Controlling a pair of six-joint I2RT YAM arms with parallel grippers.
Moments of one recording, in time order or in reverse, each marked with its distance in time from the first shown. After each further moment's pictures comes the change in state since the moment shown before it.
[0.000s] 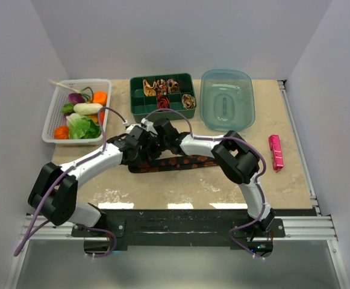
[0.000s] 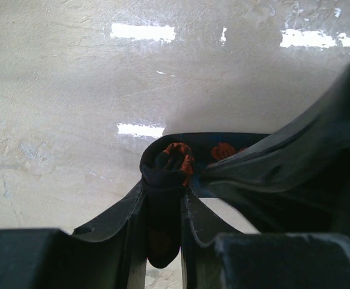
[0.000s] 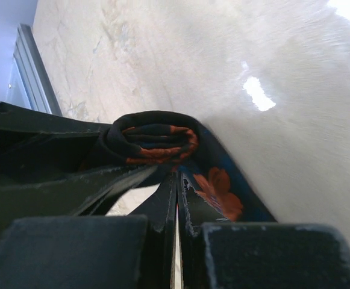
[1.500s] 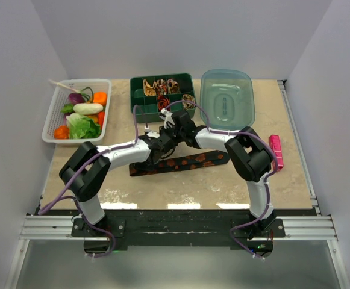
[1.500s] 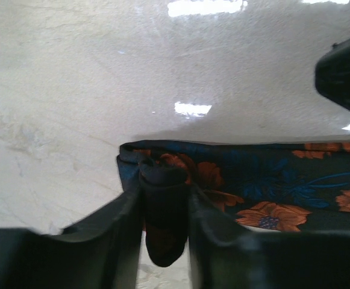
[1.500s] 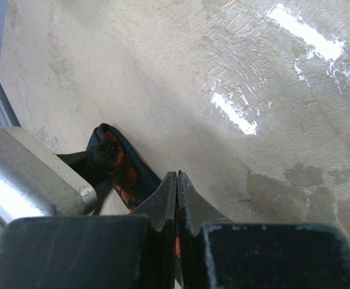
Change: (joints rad) left arm -0.200 0.322 0.181 -0.180 -0.181 -0.125; right arm -0.156 -0.104 -0.115 -0.011 0.061 -0.046
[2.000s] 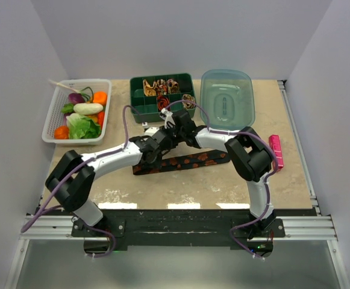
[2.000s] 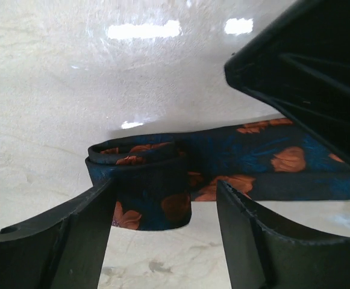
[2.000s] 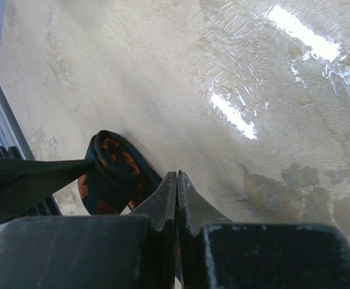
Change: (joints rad) left arm -0.002 -0.114 -0.044 0.128 0.111 0.001; right arm -0.002 0.000 0.000 -0.002 0.000 -0.008
